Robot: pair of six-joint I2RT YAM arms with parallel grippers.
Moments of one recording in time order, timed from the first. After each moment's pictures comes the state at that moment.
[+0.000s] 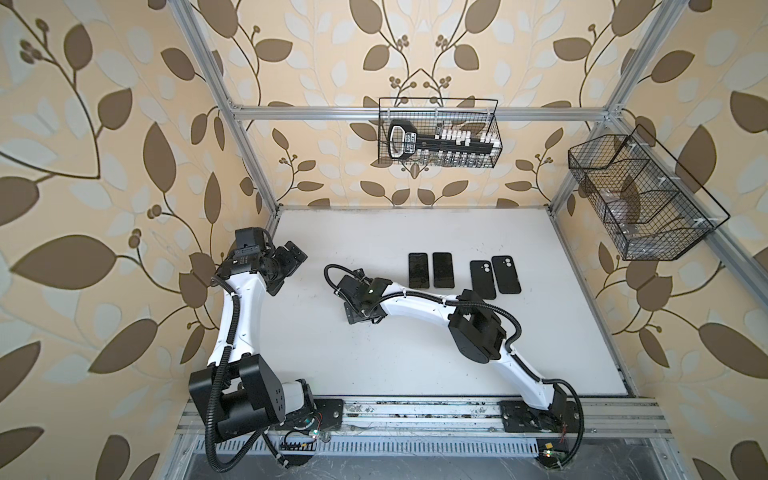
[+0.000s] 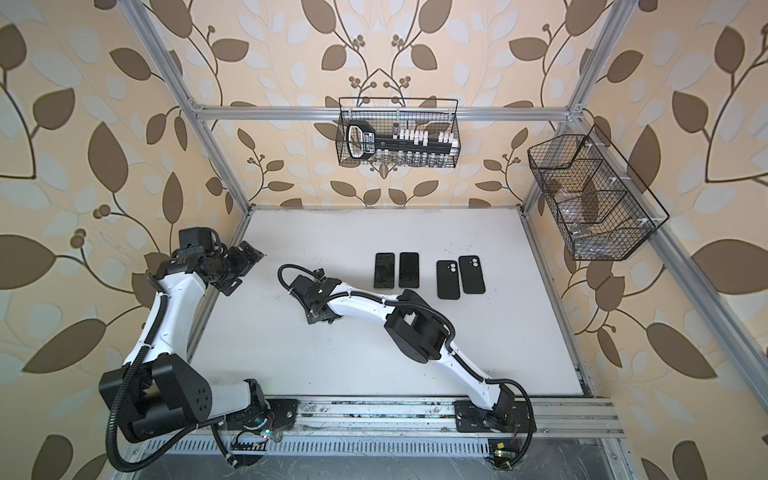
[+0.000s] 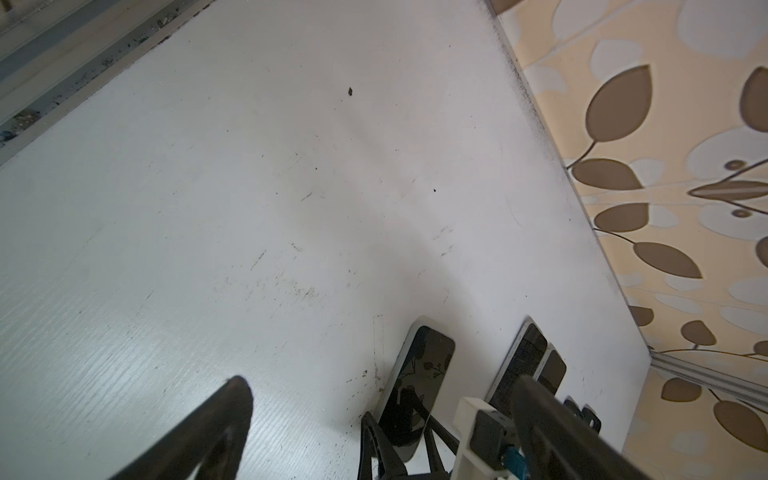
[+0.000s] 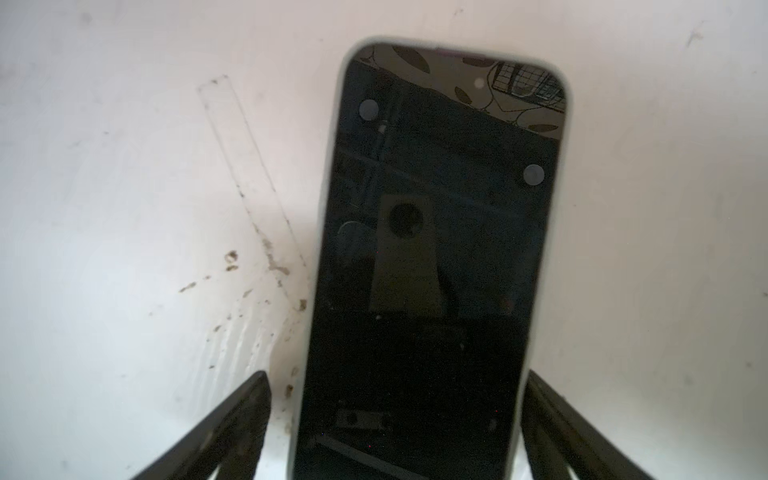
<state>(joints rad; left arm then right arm) 0.34 1.28 1.14 -0.79 0.29 -0.62 1.05 2.44 2.05 -0.82 0.31 0.69</state>
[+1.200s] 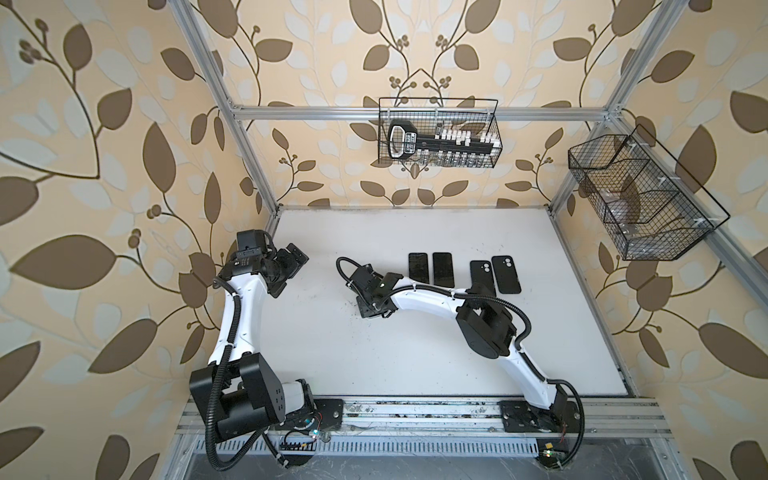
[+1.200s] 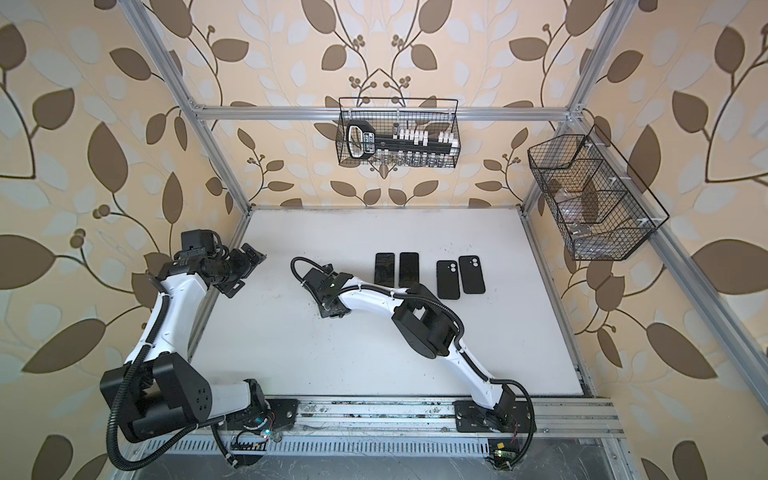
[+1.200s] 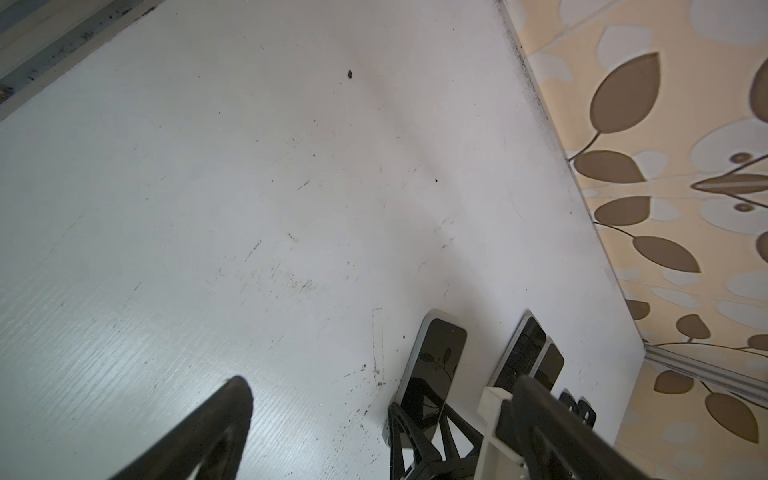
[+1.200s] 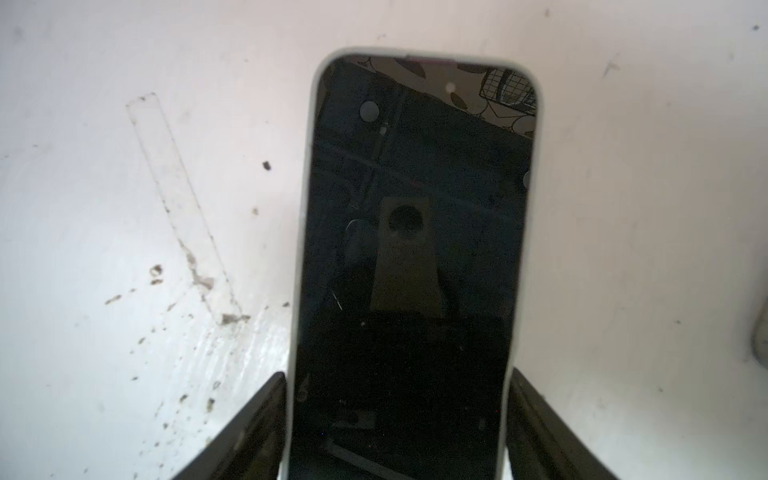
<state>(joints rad) 0.34 1.28 1.10 -0.77 0.32 -0.63 0.98 2.35 1.89 -0.74 0.28 0.60</state>
